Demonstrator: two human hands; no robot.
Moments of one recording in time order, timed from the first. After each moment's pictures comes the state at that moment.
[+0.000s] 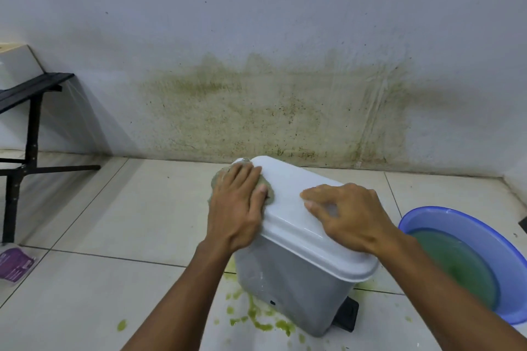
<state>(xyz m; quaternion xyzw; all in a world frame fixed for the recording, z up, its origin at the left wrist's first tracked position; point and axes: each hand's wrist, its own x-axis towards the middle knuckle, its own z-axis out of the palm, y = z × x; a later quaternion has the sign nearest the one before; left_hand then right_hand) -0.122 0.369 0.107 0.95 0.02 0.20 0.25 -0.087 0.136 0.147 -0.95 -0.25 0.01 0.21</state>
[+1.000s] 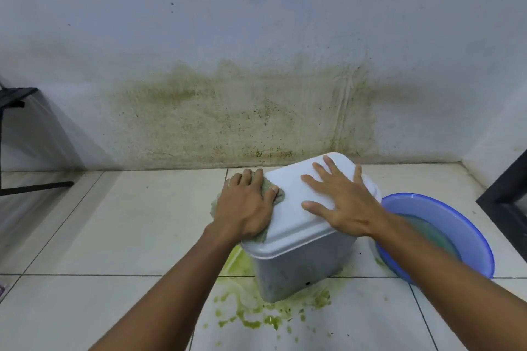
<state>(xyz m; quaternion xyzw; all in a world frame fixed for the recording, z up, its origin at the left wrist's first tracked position) -0.094 0.324 0.124 0.99 0.00 0.00 0.14 -0.060 0.086 0.127 -0.96 -0.26 0.03 0.13</state>
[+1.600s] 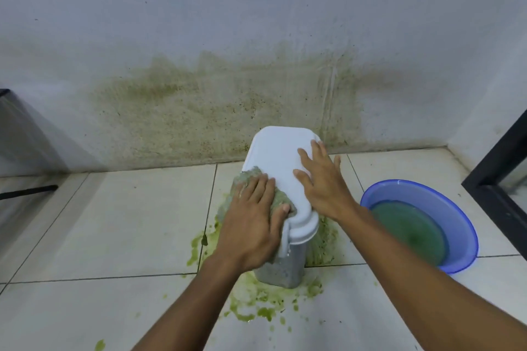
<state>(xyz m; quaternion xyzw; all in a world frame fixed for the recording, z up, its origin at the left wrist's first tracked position) -0.142 0.285 0.114 0.97 -0.08 0.04 0.21 -0.037 0.105 0.101 -0.94 -0.15 -0.06 0.30</state>
